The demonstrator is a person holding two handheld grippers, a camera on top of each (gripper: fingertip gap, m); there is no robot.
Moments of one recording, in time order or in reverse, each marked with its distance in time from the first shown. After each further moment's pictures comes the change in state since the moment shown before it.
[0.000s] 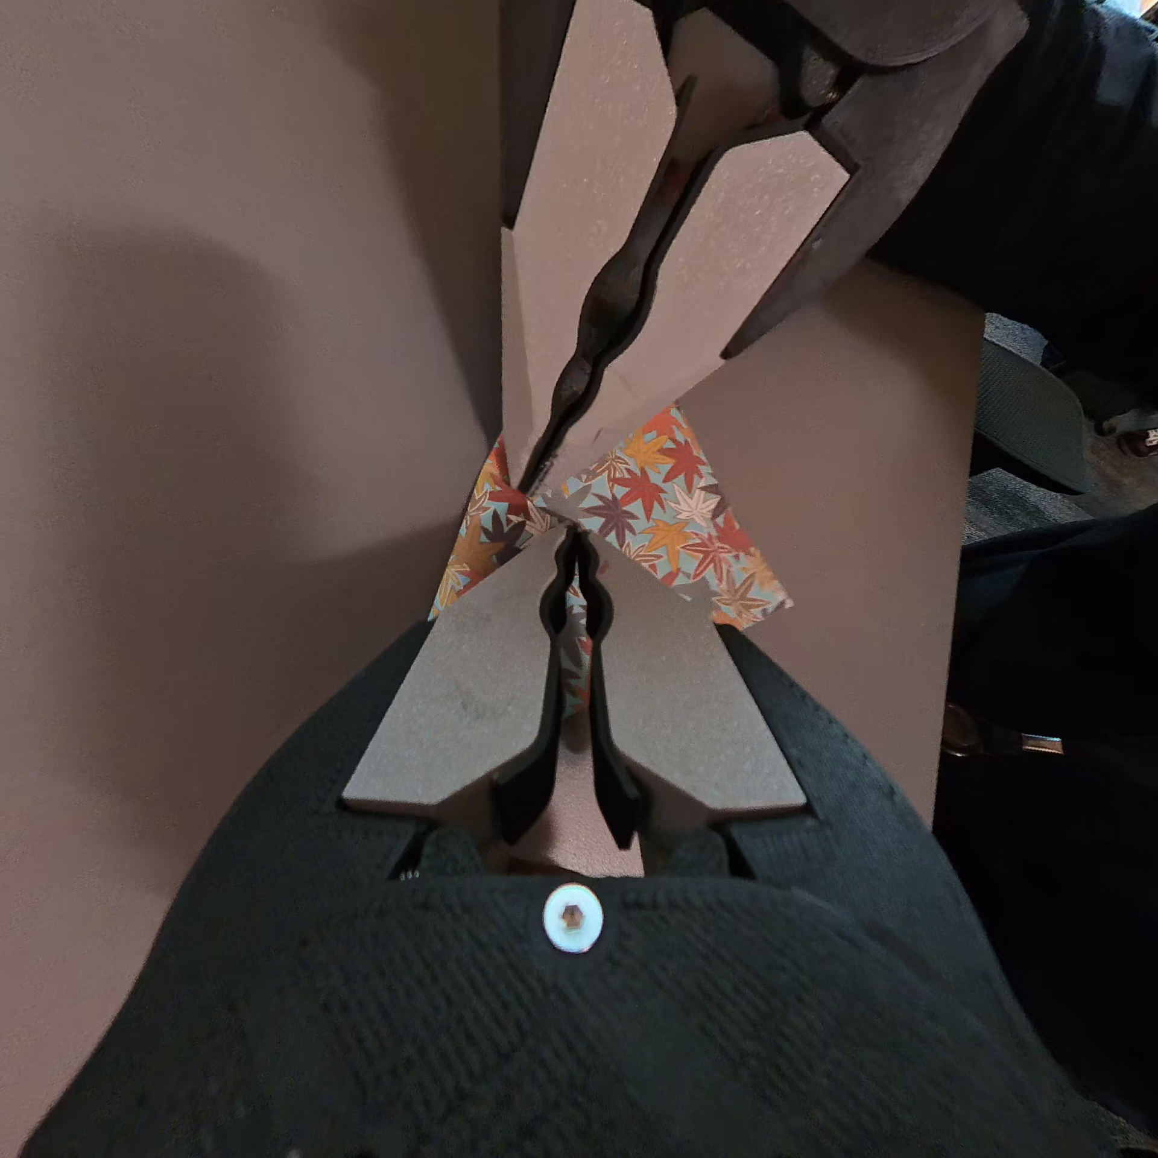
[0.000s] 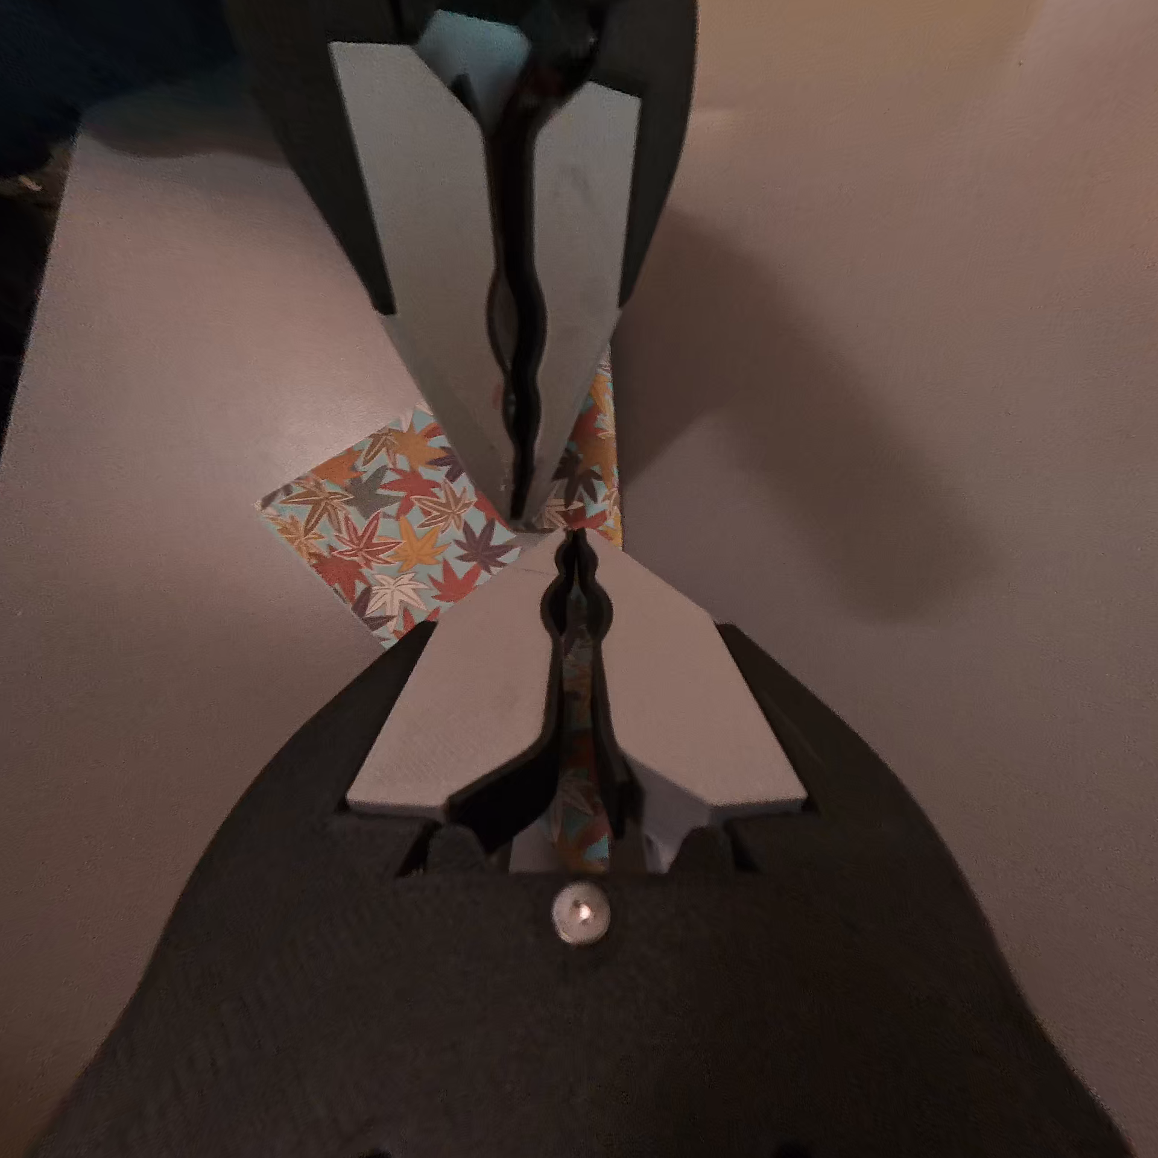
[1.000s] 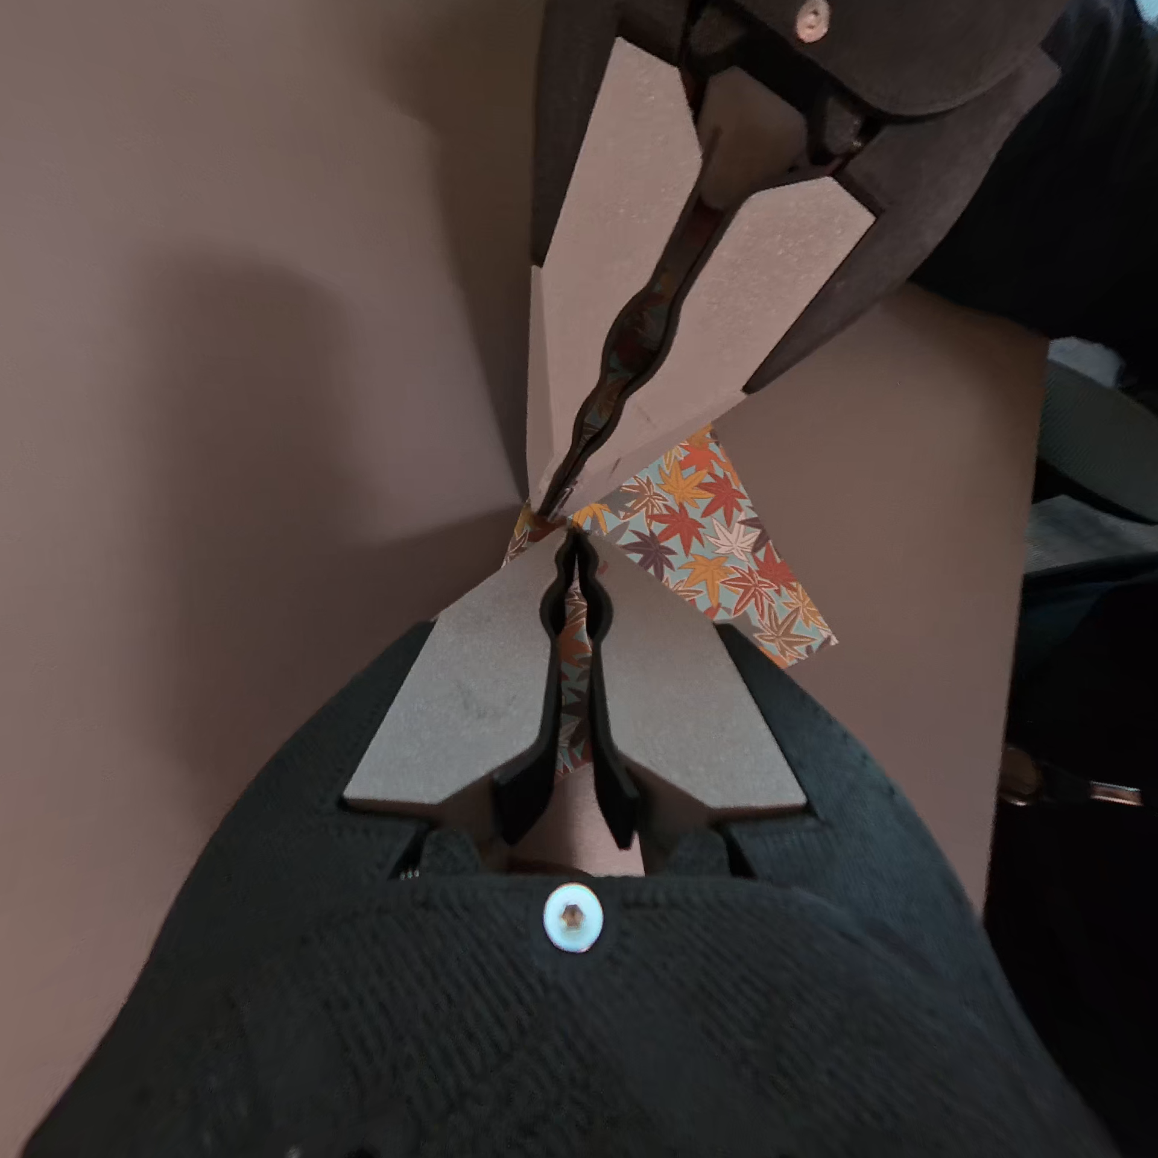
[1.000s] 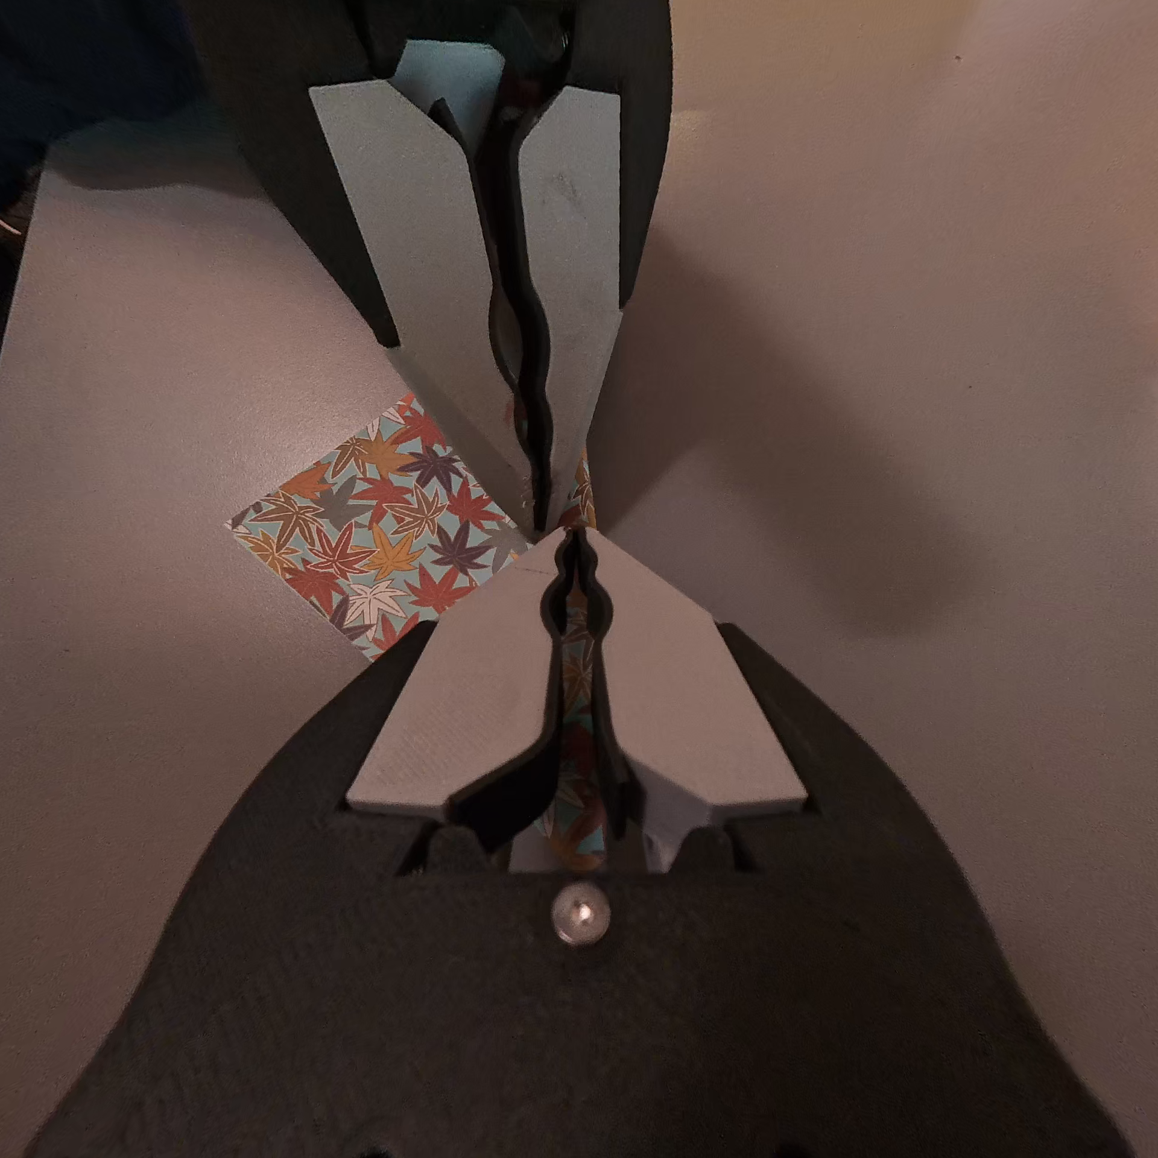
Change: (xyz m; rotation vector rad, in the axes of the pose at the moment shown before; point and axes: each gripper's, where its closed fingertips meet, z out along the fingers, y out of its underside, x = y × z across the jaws) left arm -0.012 -0.012 0.005 0.025 -0.073 0.019; right arm 0.007 0.001 -0.003 0.030 0.032 0.036
